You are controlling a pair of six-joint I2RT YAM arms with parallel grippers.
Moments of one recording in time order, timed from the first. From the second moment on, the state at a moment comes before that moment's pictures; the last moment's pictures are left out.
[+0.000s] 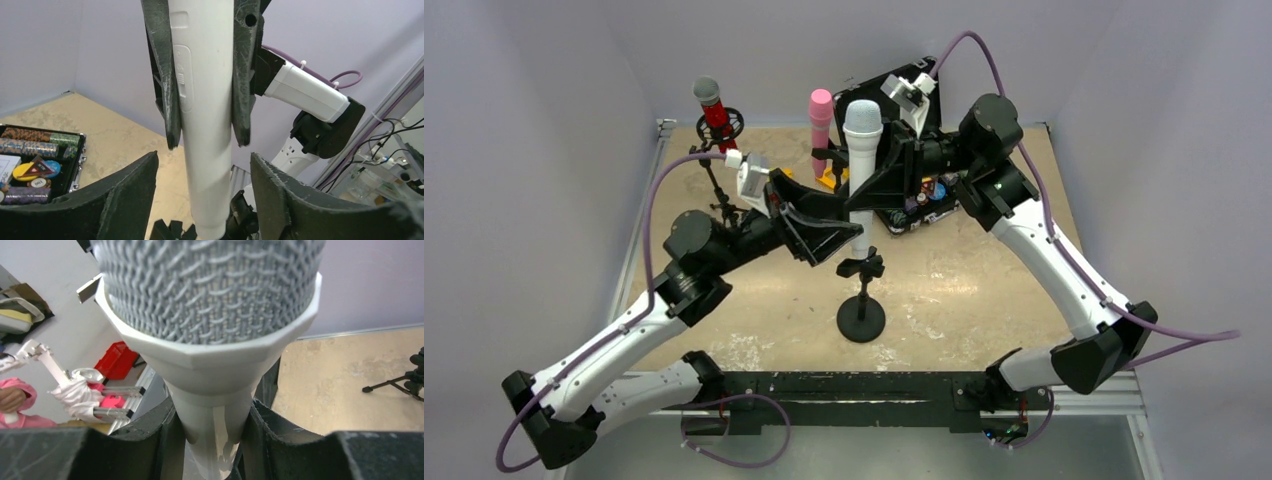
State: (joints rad) left arm -0.79 0.95 0.97 0.33 0.38 -0.54; right arm 0.55 1.41 1.55 0.17 -1.25 0.71
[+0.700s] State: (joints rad) left arm -0.76 1.03 1.42 -0.09 0.40 -0.44; right arm 0.55 1.33 1.55 -0.25 -1.30 0.24
